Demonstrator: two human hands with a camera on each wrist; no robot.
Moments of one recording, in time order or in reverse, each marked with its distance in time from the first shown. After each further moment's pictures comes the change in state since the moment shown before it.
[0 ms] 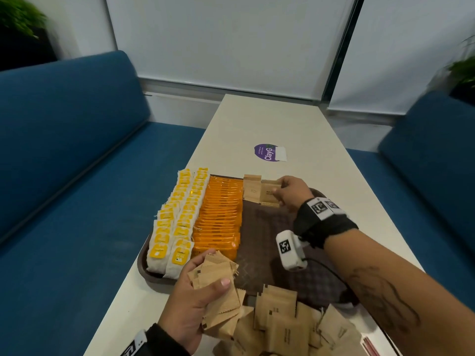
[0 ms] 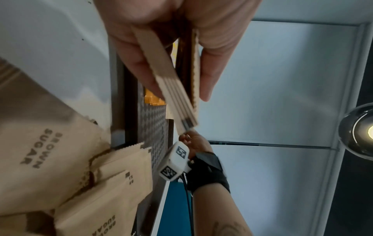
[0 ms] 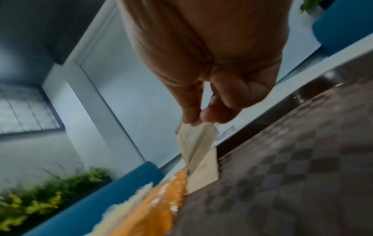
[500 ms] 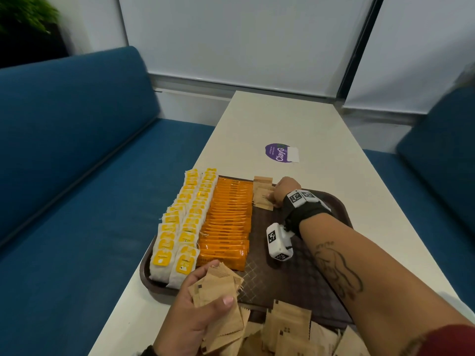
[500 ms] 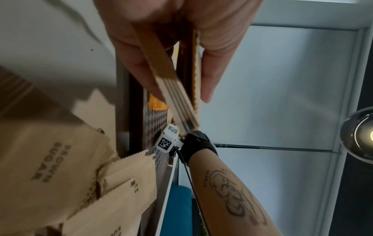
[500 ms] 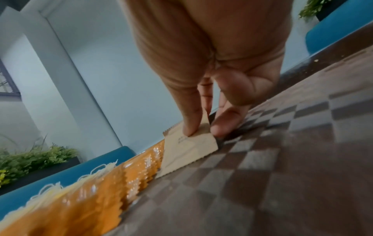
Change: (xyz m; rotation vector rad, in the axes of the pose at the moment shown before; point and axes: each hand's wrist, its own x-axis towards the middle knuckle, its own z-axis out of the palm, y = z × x) left_hand 0.009 -0.005 -0.014 0.212 -0.064 0.043; right_hand 0.073 -0.002 0.045 -0.458 -0.002 0.128
